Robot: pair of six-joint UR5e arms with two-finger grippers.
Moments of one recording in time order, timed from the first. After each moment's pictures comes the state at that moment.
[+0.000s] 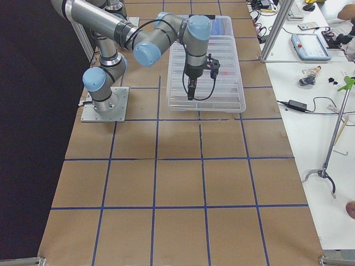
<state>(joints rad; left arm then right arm) -1.46 -1.62 -1.61 -1.46 1.50 1.27 1.17 -1.58 1.55 -1.54 -1.60 -0.22</state>
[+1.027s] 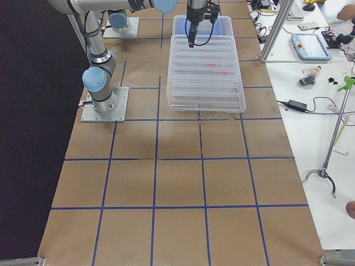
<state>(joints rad) -1.34 -1.70 -1.75 -1.29 1.51 1.70 1.52 -1.57 1.46 -1.44 -1.53 0.13</state>
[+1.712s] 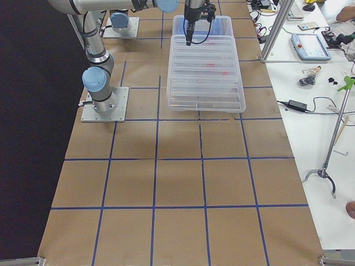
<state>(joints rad) -1.33 -1.92 -1.76 -1.09 1.51 1.78 1.54 -1.56 1.50 -1.46 -1.53 0.12</state>
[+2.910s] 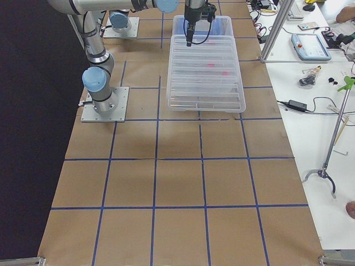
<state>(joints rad) -1.35 -2.05 -1.77 -1.02 1.50 1.78 1.54 -1.57 1.50 -1.47 -1.56 0.13</state>
